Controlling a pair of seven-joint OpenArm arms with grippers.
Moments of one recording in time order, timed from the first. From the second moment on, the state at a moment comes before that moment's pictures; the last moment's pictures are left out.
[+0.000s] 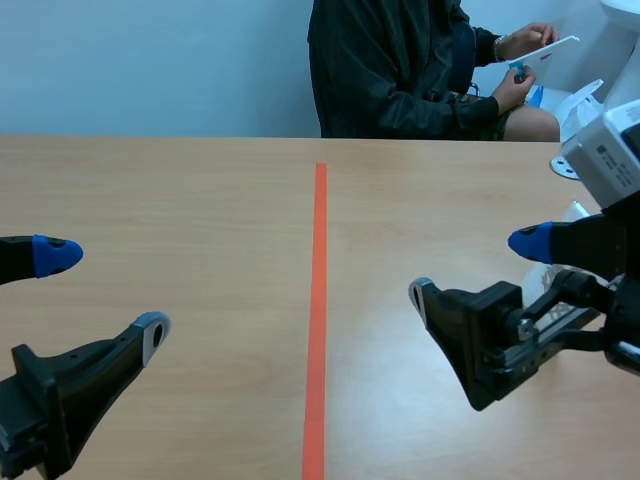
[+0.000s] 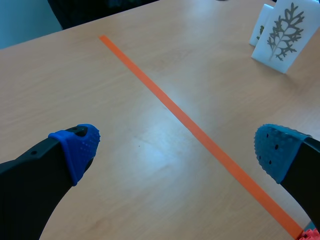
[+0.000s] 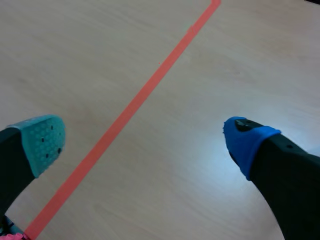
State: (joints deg) left arm 47.0 -33.2 -8.7 119.3 -21.3 -25.9 -4.8; right arm -36.3 20.0 8.5 122.9 21.9 28.1 -19.9
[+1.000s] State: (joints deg) left arm 47.0 -33.2 -8.7 119.3 -21.3 -25.9 -4.8; right arm -34.7 20.0 8.5 122.9 20.2 25.3 -18.6
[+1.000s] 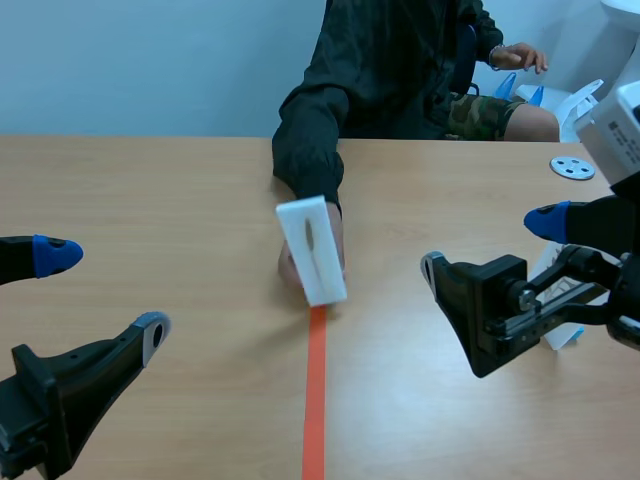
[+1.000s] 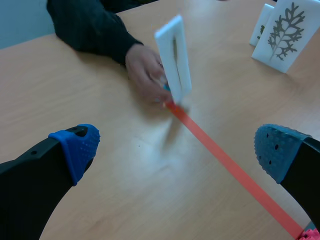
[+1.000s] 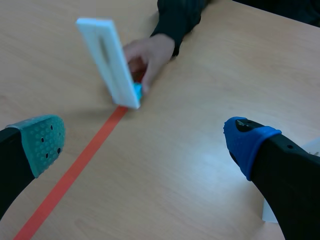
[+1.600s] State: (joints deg) left arm 47.0 -33.2 -8.7 119.3 -21.3 -25.9 -4.8; right arm -34.7 20.0 8.5 122.2 20.2 25.3 -18.6
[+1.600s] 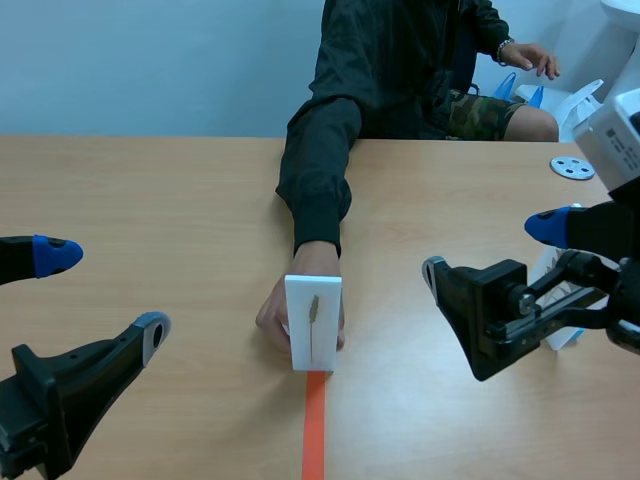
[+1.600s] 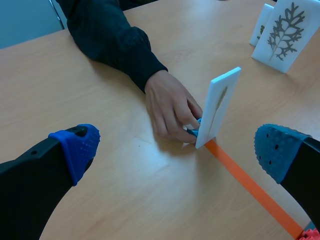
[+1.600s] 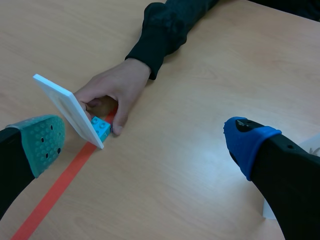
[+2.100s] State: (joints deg) left arm 45.8 -33.2 -8.7 119.3 -21.3 -28.2 3.4; right arm -34.7 20.0 8.5 122.2 19.3 25.3 -18.8
